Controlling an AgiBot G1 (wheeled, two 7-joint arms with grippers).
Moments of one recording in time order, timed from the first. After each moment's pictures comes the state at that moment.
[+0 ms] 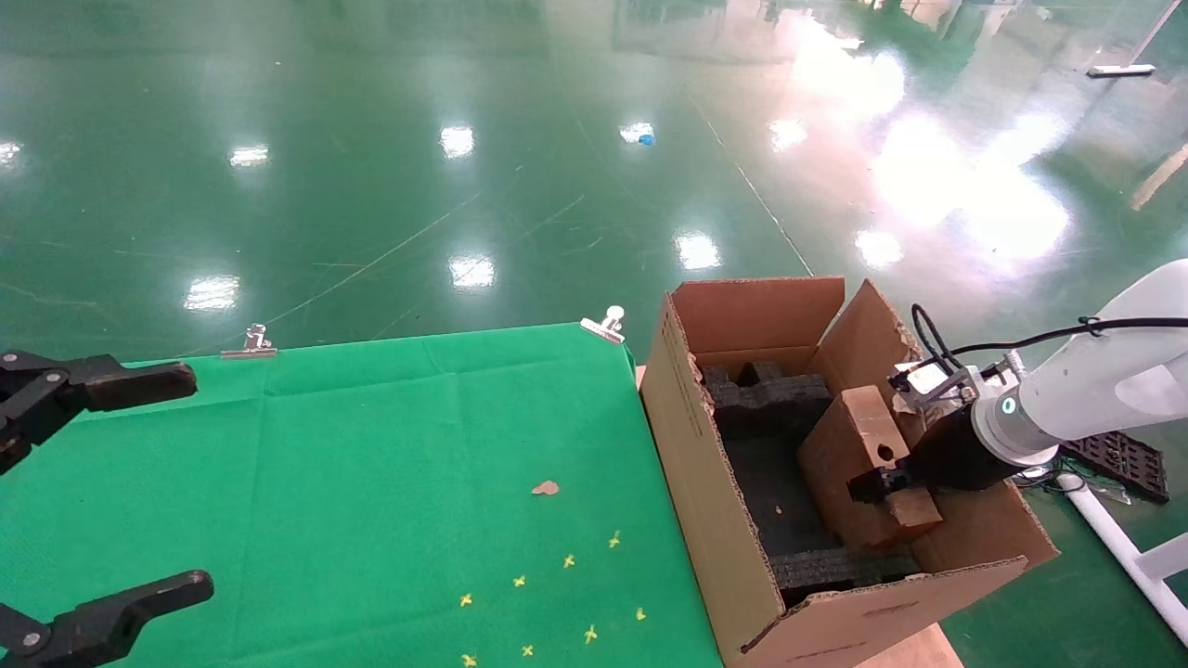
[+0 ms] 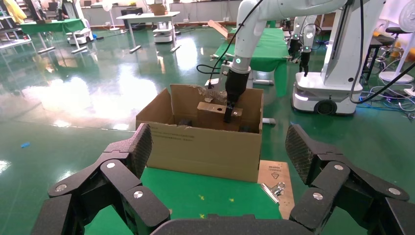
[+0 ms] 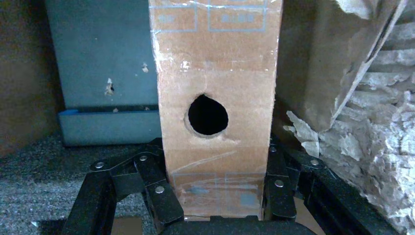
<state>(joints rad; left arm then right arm) -1.08 0.61 0.29 -1.28 0.72 1.49 -0.18 1.74 -0.78 -1.63 0.27 -1.32 -1.11 1.08</state>
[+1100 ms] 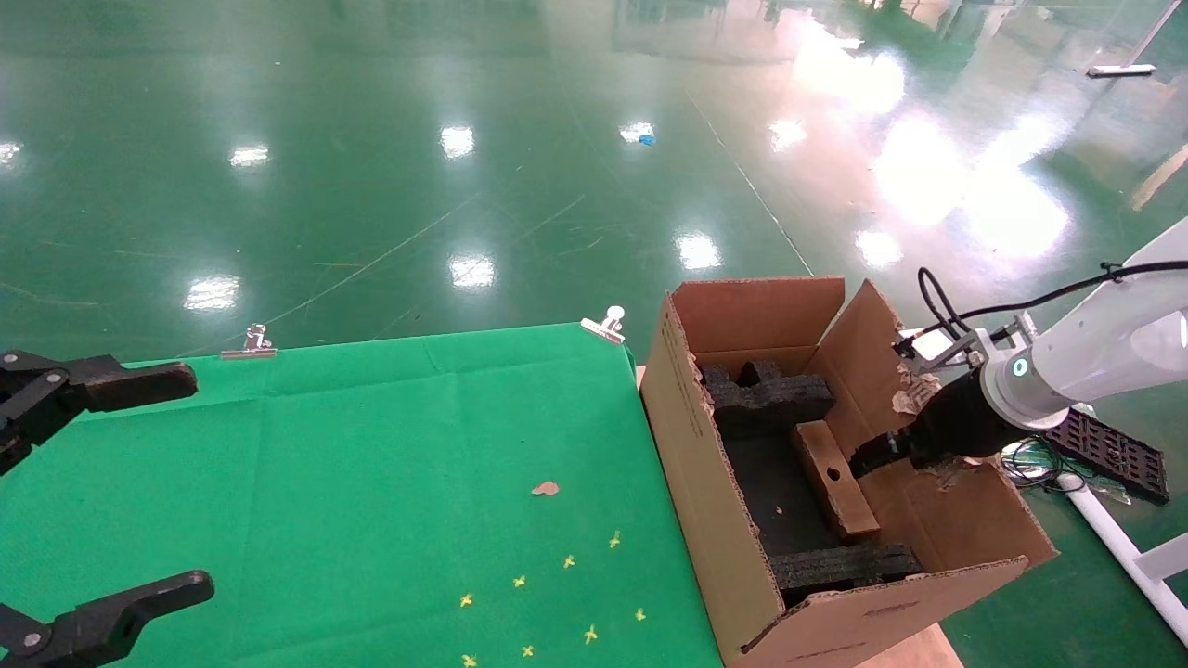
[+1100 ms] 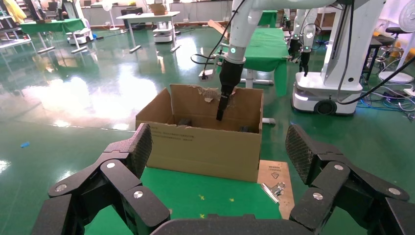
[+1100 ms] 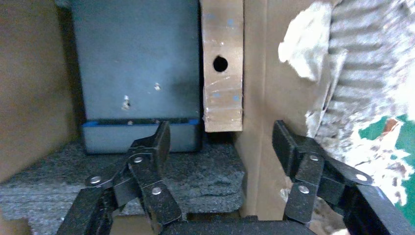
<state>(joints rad) -1.08 0.60 0.30 -1.28 0.72 1.49 -0.18 1.83 -0.85 -1.61 0.09 -1.29 -1.18 0.93</state>
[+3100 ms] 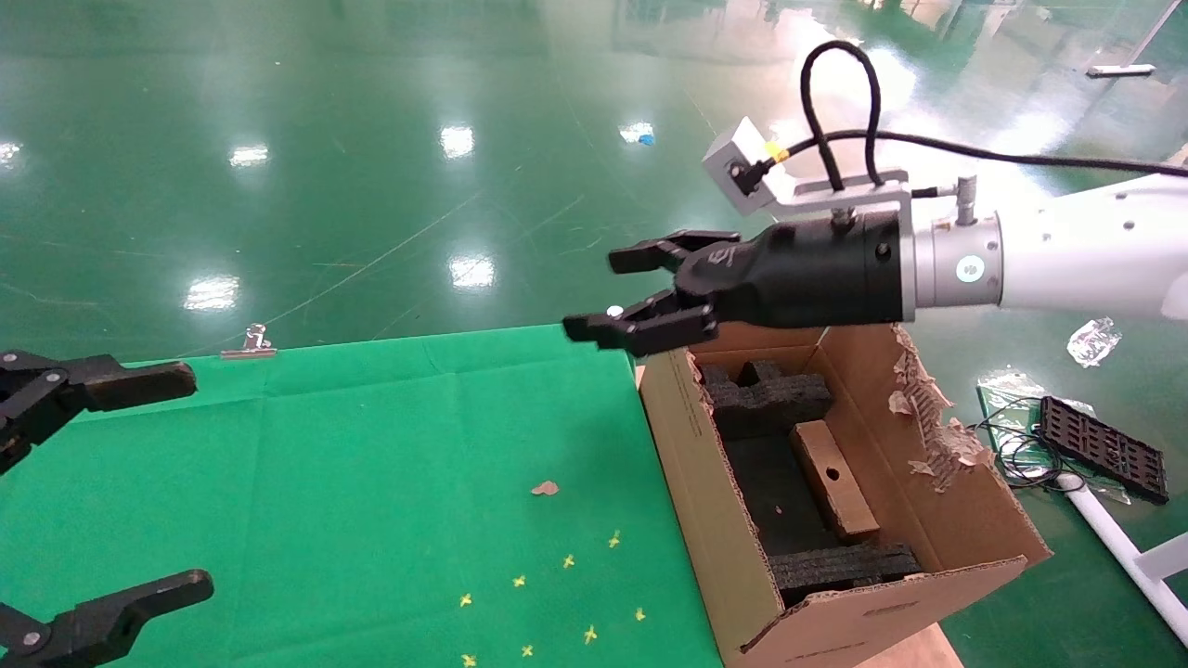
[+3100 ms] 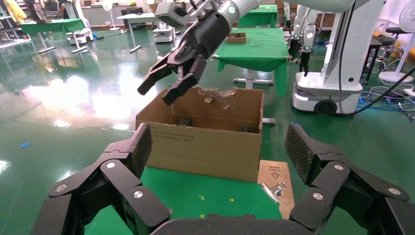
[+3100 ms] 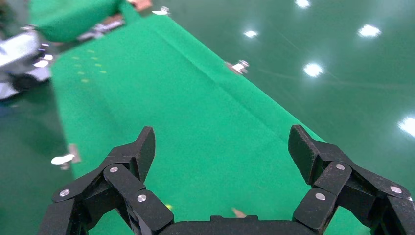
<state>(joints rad) -1.08 0.60 0.30 -1.28 0.72 1.49 -0.18 1.63 -0.64 -0.87 0.85 -0.95 -1.34 0.42</state>
